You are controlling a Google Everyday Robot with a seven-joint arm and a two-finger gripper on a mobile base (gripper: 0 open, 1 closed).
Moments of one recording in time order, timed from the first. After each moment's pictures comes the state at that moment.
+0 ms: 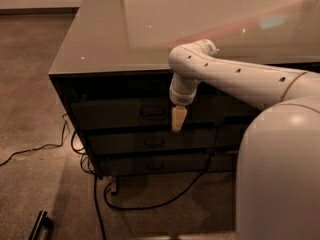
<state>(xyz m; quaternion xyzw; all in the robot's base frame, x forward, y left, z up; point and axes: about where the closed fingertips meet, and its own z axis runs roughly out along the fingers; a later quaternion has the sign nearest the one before) 0.685 -0.077 0.658 -0.68 0.73 -0.03 0.12</state>
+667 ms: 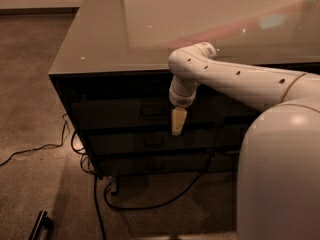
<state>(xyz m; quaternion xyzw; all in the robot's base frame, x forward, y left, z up) 0.685 -0.077 0.653 -0.68 0.73 -0.03 0.12</state>
